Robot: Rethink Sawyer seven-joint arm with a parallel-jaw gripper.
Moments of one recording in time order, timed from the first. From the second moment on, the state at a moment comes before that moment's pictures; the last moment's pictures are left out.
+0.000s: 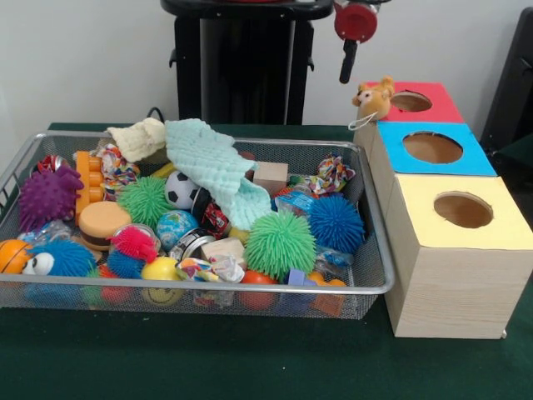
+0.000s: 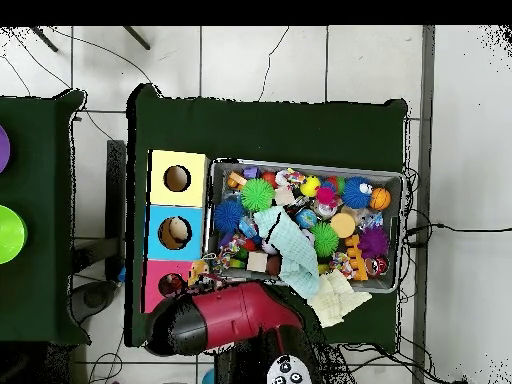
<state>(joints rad) -0.19 -0.97 0.20 2.11 -0.29 0.54 0.67</state>
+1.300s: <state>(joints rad) -0.22 -0.91 0.17 2.11 -0.32 0.52 0.67</state>
